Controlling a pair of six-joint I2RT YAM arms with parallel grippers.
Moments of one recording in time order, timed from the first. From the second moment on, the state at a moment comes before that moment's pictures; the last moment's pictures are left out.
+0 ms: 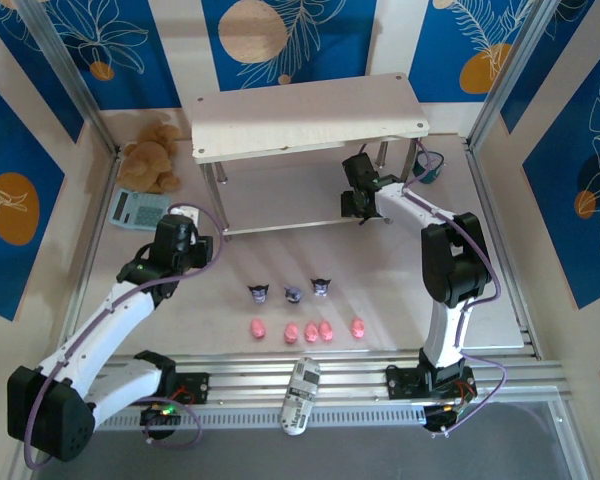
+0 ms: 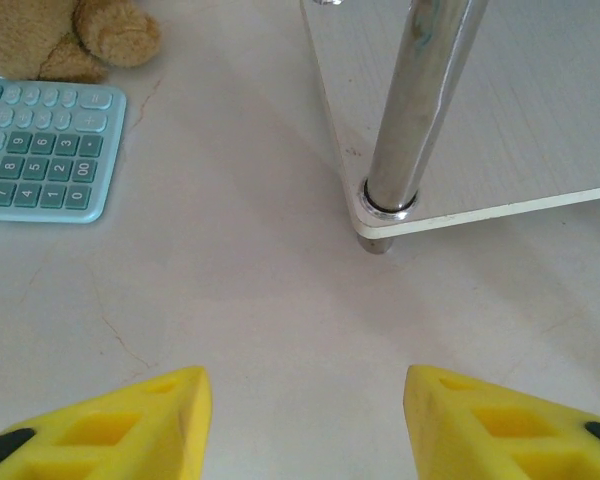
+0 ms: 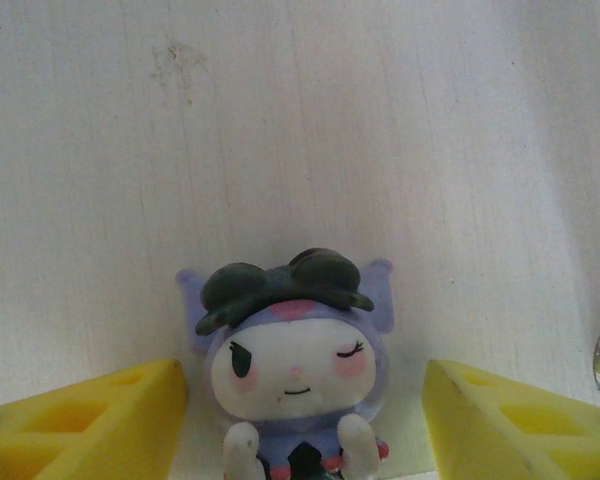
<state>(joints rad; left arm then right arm) -0.36 1.00 0.73 -0.47 -0.26 -0.18 0.36 1.90 1.41 -0.60 0.25 0.32</state>
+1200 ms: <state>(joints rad) -0.36 0.95 0.73 -0.50 -0.21 -0.18 0.35 1.77 1.29 -0.63 0.16 0.39</state>
